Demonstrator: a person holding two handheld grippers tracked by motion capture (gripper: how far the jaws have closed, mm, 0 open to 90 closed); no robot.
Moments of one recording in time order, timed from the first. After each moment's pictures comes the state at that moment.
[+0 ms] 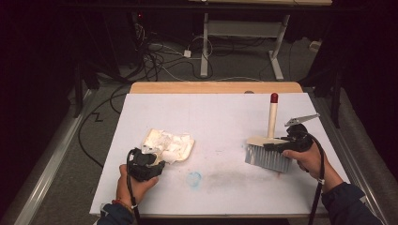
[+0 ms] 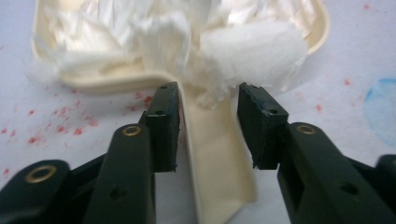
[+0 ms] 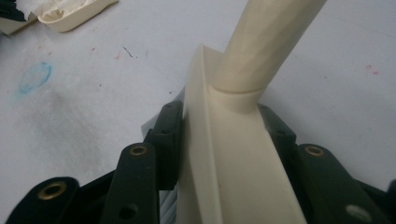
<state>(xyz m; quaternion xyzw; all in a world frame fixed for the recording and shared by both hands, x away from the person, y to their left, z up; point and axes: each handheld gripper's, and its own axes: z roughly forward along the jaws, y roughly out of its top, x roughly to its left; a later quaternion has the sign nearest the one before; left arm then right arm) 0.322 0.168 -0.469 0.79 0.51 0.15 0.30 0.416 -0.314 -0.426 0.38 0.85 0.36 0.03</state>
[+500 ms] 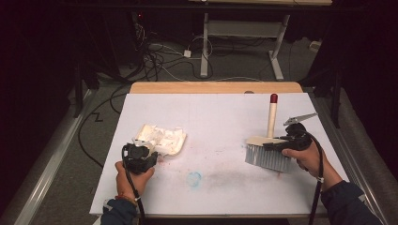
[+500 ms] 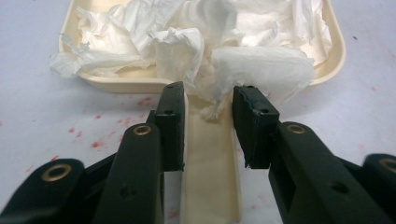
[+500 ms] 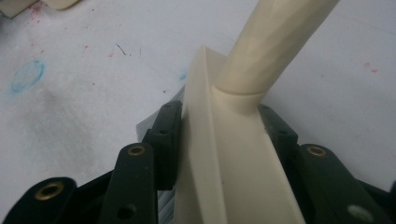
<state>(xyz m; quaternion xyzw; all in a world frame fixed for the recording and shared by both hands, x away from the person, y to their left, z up) 0.340 0.185 -0.472 0.72 0.59 0.18 0.31 0.421 -0.313 -0.428 0.38 0.85 0.35 0.03</state>
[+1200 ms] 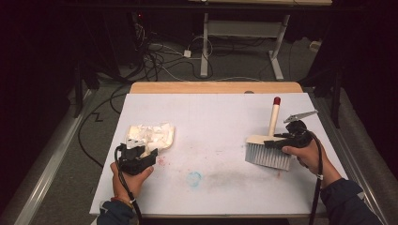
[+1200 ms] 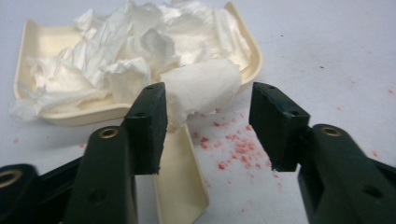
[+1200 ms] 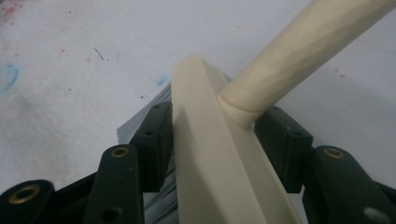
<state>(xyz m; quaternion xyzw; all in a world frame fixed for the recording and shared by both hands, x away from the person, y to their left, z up) 0.326 0.192 -0.459 0.72 0.56 0.20 0.36 0.430 -0.315 -0.427 0.39 0.85 0.34 0.06</state>
